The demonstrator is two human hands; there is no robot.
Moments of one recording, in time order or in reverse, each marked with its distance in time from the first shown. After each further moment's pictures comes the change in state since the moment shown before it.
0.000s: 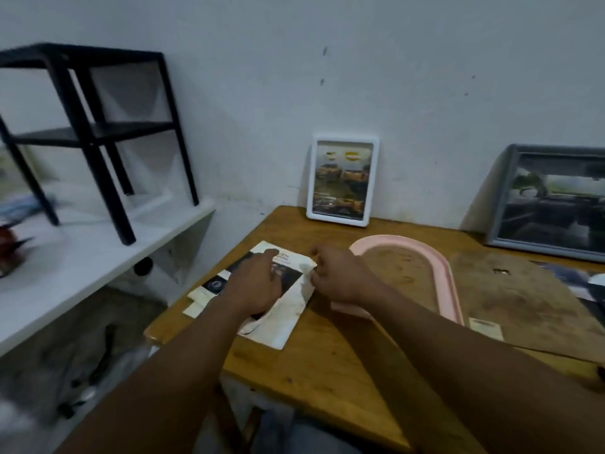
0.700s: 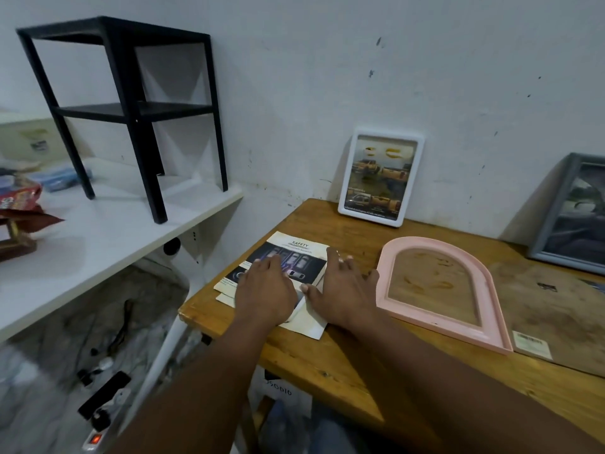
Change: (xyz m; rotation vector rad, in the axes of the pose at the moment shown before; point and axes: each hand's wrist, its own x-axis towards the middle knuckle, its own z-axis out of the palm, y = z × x) left_hand -0.030 -0.041 0.021 0.137 0.109 -0.195; right_hand 0.004 -0.039 0.081 -0.223 0.084 0.117
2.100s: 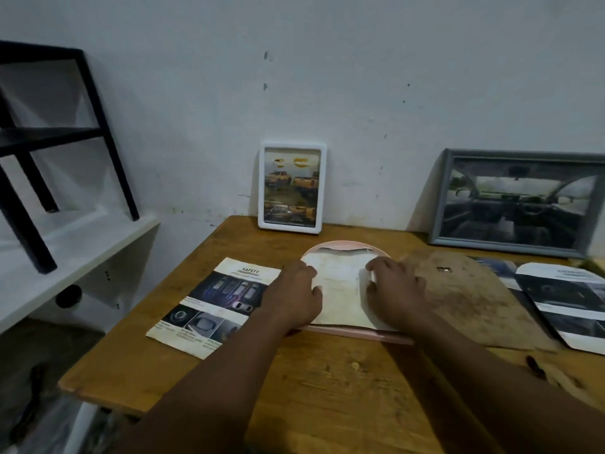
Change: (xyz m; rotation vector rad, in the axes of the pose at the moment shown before) left_hand 0.012 0.165 0.034 -0.116 -0.212 0.432; right_hand -0.030 0.202 -0.063 -0.001 0.205 0.272
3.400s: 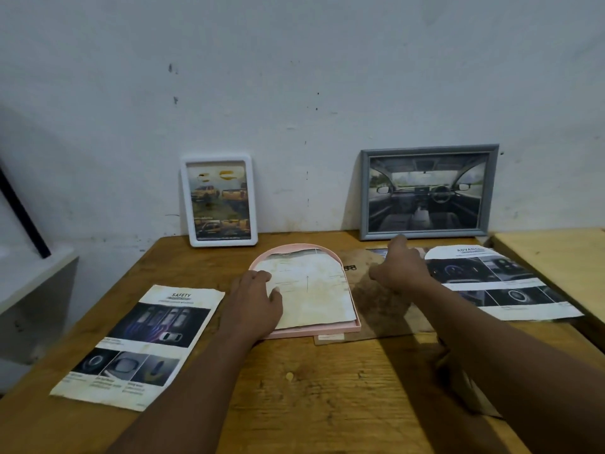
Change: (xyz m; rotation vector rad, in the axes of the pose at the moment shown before) left_hand 0.026 0.044 0.040 -0.044 0.108 -0.061; right_hand 0.013 0.097 -0.080 0.221 0.023 0.582
